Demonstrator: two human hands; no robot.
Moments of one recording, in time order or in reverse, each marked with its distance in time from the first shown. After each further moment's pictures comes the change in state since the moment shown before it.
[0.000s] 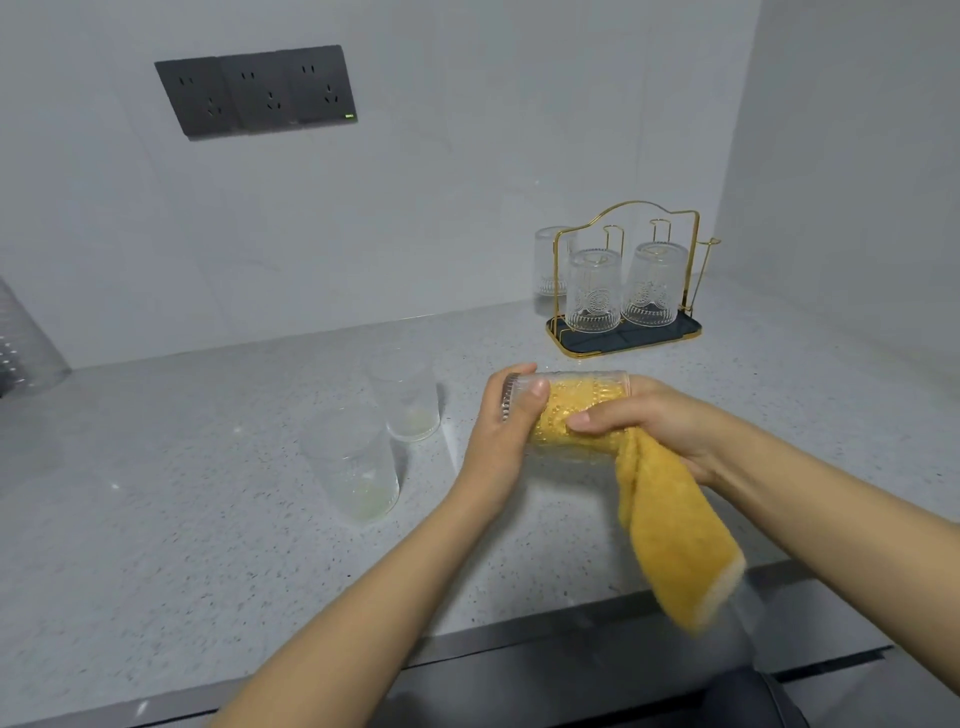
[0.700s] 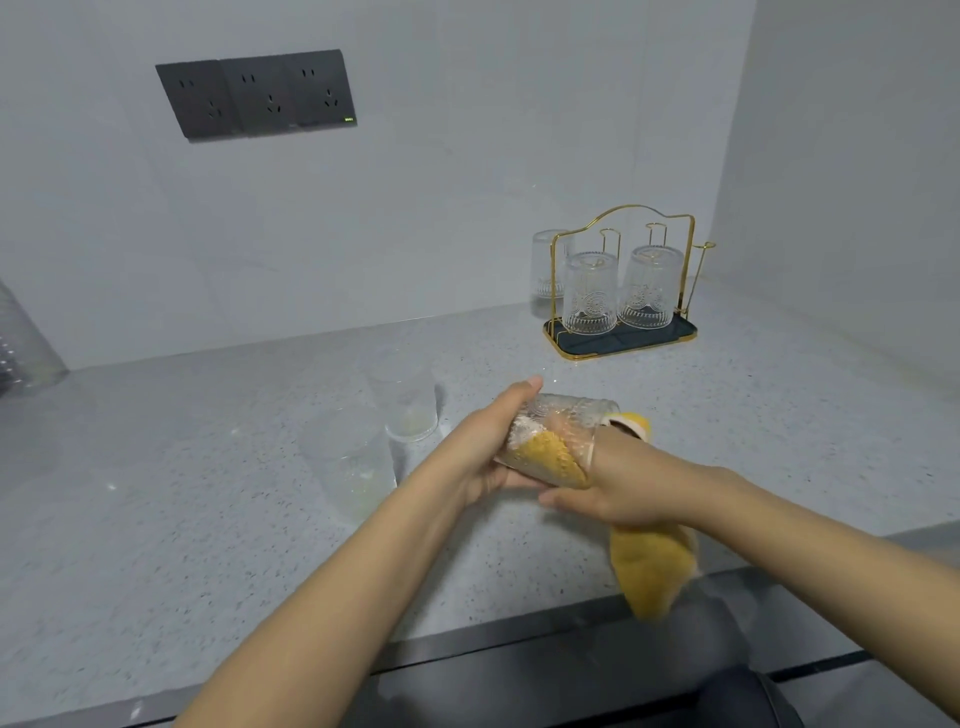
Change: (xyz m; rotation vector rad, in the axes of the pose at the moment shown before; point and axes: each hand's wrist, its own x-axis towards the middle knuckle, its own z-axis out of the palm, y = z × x) left_hand 0.009 0.022 -0.013 -0.022 -0.157 -0.565; right_hand -0.004 0.030 0.016 -1.240 -0.051 -0.333
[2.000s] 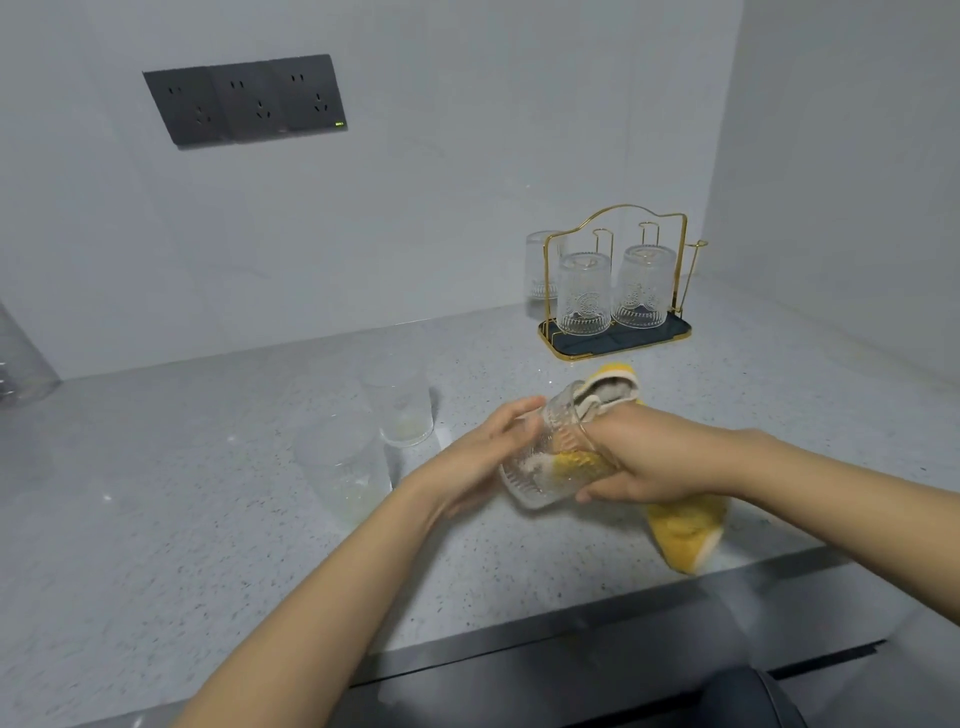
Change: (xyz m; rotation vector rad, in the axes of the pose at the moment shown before) left_hand 0.005 -0.015 -0.017 0.260 -0.252 0.207; right_hand -0.004 0.011 -0.030 -0.293 -0.153 -0.025
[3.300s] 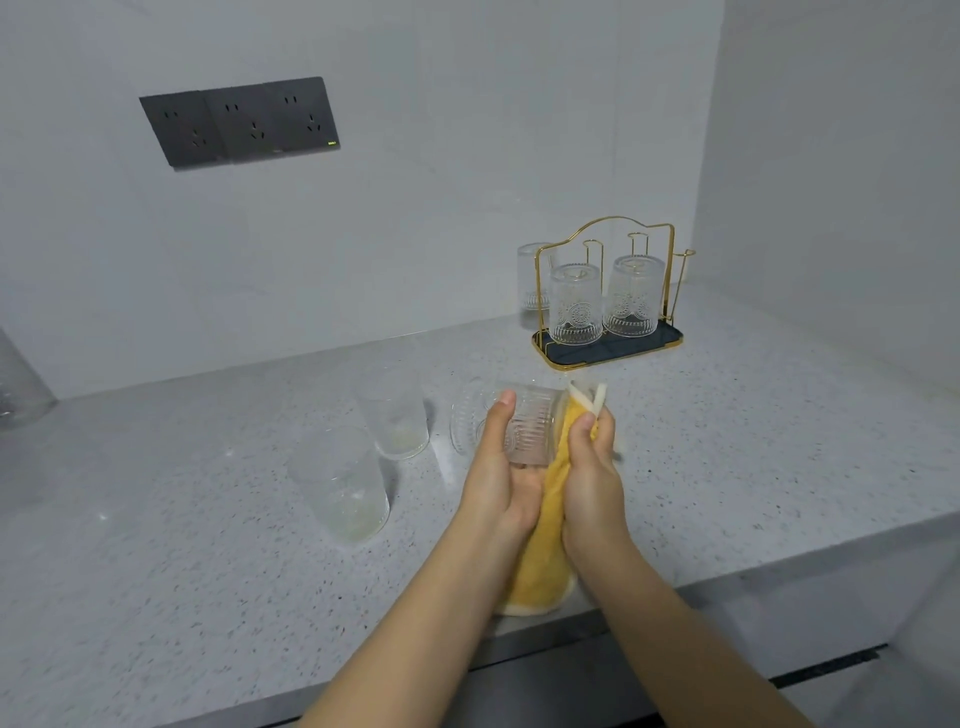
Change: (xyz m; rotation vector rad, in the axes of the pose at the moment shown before) left_hand 0.012 0.006 0.053 -1.077 0.351 0.004; right_hand 0.040 -0.052 0.065 1.388 1.045 0.696
